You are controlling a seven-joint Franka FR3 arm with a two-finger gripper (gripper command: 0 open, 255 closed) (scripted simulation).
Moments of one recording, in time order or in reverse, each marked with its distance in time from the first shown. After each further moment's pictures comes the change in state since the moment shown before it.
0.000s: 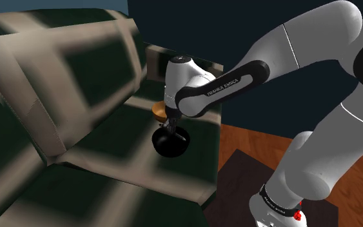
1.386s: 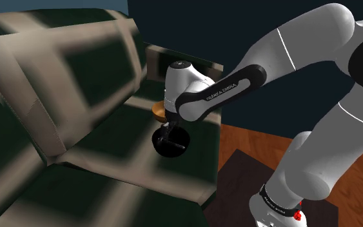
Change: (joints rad) arm 0.000 0.022 0.005 -0.022 -0.010 0.044 0.015
